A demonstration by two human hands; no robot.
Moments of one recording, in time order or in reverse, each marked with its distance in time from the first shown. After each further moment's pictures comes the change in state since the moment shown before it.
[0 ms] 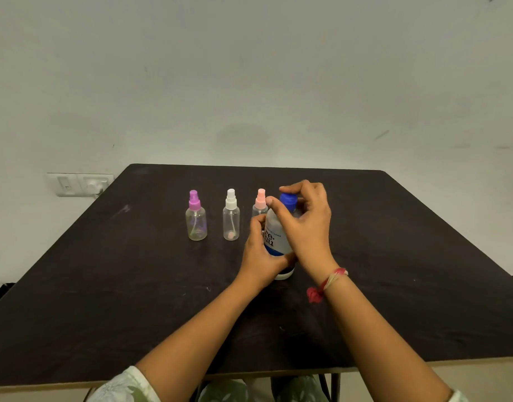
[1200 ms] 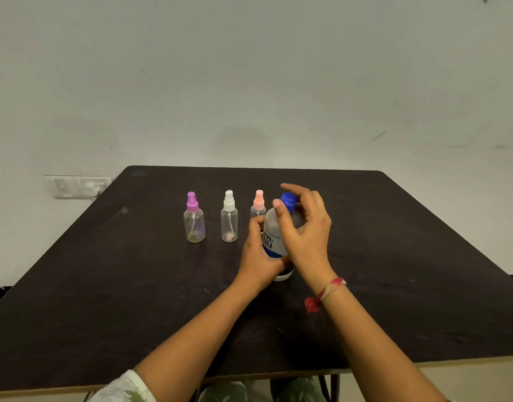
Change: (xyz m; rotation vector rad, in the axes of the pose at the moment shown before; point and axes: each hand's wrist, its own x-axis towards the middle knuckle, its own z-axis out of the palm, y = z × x) left_hand 0.002 -0.005 0.000 0.011 0.006 -0.017; right_hand -0.009 0.006 -0.001 -0.008 0.042 -0.073
